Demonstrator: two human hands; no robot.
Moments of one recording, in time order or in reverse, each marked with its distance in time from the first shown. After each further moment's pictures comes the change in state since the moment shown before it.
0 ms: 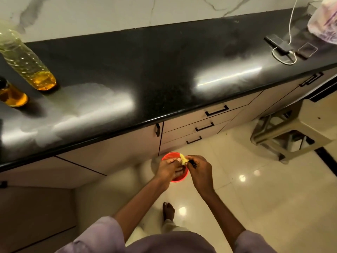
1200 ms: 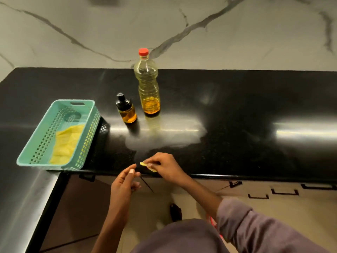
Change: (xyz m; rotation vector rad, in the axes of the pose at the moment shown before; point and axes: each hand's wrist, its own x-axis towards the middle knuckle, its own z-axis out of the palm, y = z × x) left_hand -0.109 0.133 -0.294 -0.218 0.714 0.596; right_hand 0.070 -0.279 0.277 0.095 -0.883 -0.631
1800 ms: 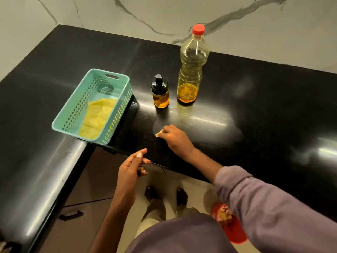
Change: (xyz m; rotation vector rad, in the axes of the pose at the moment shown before) left_hand 0.019 0.021 -0.029 -0.024 0.127 -0.015; right_hand 0.096 0.015 0.020 -0.595 -0.093 -0.481
